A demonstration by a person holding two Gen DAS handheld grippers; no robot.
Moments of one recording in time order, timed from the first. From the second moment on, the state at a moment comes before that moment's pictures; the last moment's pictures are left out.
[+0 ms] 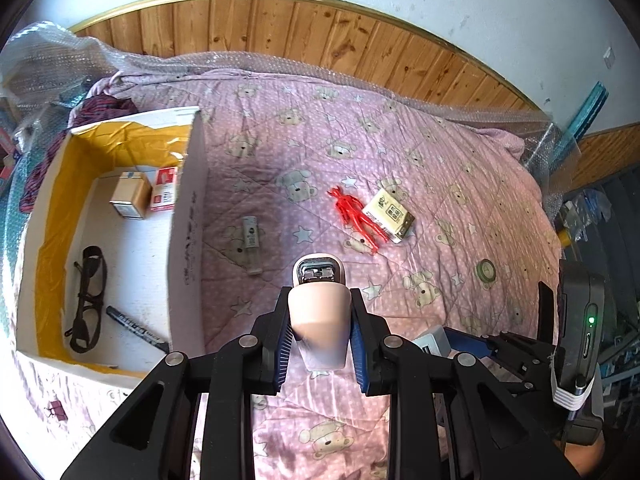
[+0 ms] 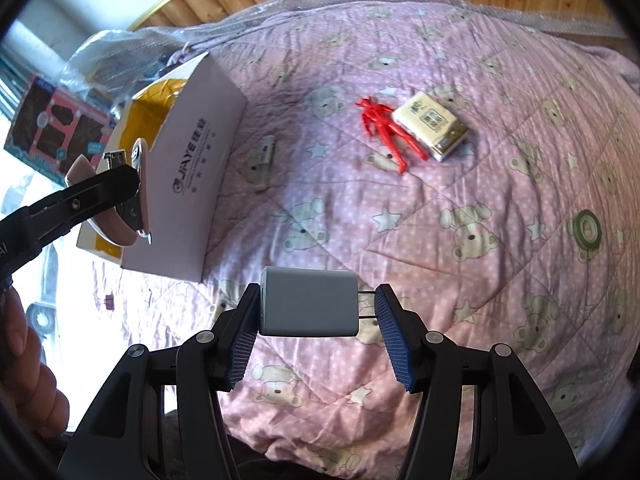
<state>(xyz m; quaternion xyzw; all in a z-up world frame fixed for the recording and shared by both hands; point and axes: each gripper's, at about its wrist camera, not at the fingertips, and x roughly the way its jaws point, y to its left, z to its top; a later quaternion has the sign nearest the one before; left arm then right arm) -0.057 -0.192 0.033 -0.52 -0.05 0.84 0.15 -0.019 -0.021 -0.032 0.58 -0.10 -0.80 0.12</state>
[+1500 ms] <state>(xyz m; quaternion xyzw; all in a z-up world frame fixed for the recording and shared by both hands) -0.017 -0.326 0.063 -0.47 -0.14 0.87 0.05 -0.016 -0.142 0.040 0.52 0.02 -0.82 0.25</state>
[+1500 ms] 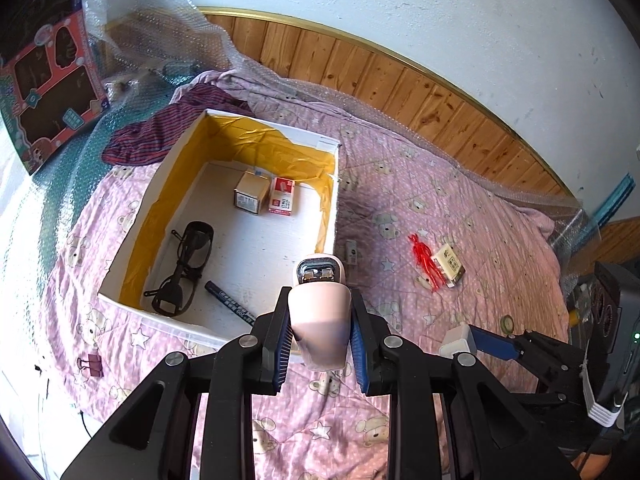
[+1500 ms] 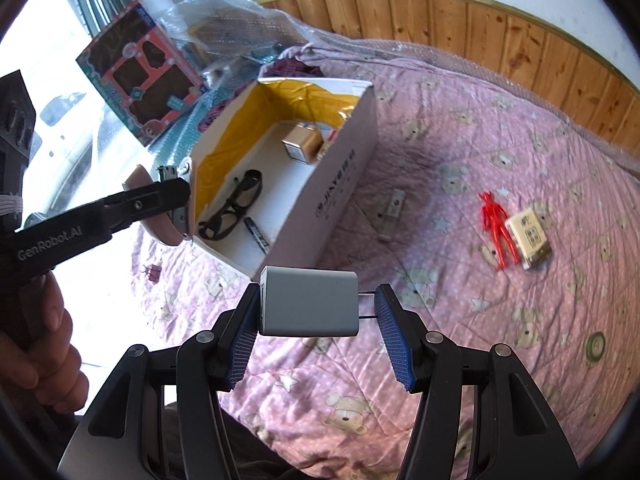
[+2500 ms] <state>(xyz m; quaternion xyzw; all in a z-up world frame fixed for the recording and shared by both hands) -0.050 -0.355 0.053 -0.47 -0.18 0.86 0.03 -0.063 -0.194 0.077 0.48 0.05 -0.82 0.29</state>
